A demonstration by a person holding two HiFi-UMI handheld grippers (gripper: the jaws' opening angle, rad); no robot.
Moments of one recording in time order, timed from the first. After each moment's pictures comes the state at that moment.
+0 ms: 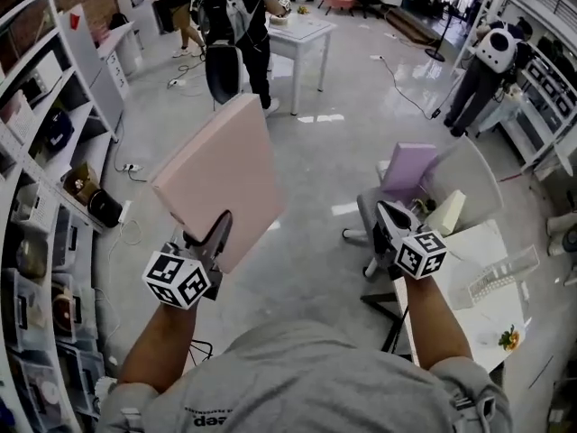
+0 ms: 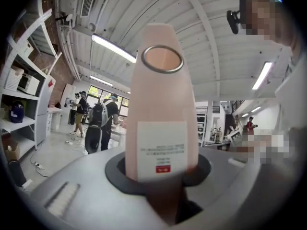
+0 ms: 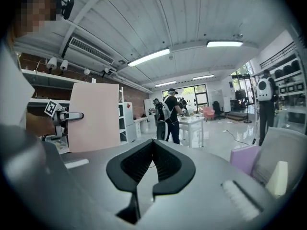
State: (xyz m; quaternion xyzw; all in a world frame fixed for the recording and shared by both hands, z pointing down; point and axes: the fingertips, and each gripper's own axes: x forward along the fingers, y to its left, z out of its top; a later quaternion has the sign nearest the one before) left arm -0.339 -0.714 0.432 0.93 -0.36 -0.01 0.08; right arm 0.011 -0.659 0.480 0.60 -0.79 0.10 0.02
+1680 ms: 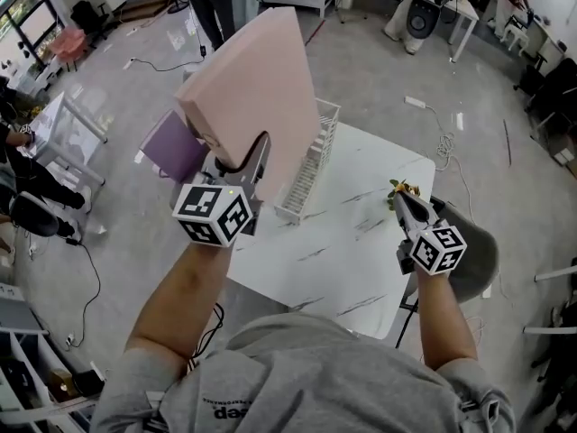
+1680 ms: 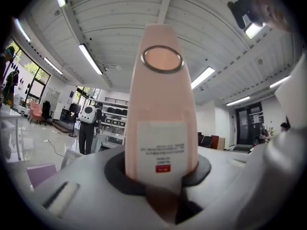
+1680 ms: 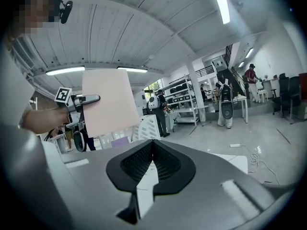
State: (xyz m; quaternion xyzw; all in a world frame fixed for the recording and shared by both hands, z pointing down) left arm 0.502 -0.122 0.288 0.99 0.08 -0.01 0.07; right arm 0.551 0.185 0.426 0.90 -0.40 0.14 -0.06
